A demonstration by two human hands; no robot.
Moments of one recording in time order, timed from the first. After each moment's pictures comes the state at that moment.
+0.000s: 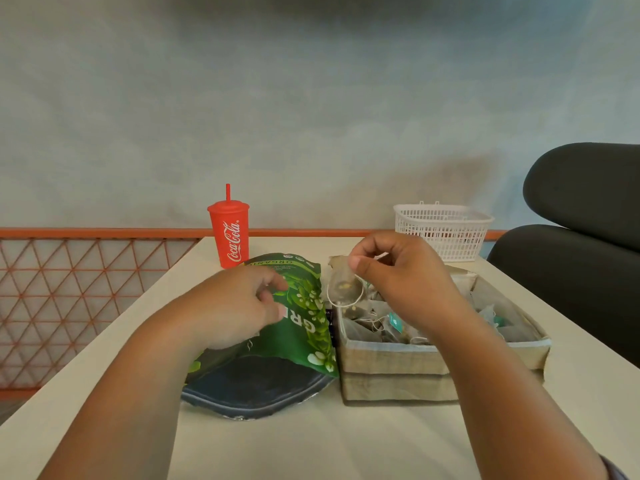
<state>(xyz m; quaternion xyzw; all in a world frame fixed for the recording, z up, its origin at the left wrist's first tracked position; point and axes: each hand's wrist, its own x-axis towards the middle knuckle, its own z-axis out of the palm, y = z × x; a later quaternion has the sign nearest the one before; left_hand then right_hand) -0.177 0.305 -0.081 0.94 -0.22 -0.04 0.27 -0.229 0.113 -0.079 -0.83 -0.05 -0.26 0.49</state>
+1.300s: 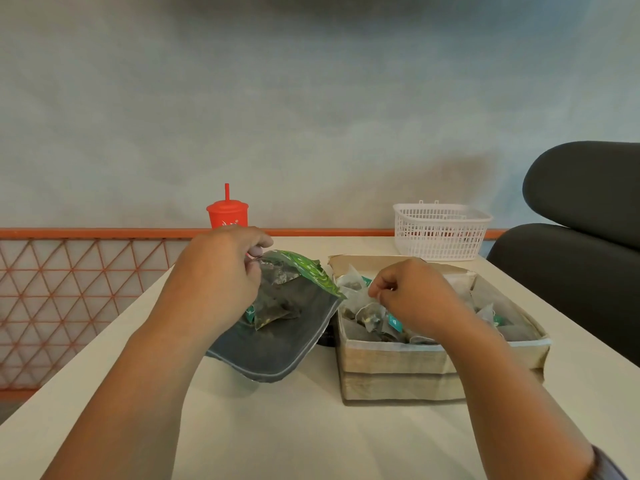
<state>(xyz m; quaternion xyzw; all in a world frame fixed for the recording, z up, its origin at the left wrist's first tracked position) -0.174 0.303 -0.077 0.89 -0.21 0.30 0.28 -0.212 0.085 -0.099 -0.95 0.07 -0.13 0.27</state>
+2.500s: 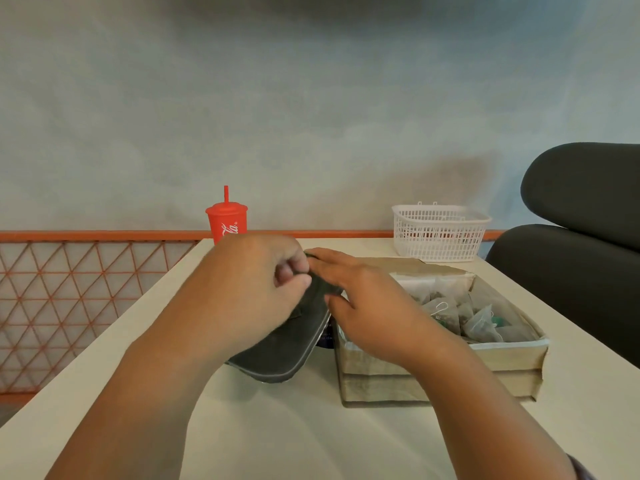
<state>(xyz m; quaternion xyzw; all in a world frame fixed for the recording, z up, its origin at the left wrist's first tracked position) -0.214 0.287 -0.060 0.89 -0.28 0.23 0.28 -0.228 0.136 -0.090 -0.94 -0.16 -0.18 0.24</state>
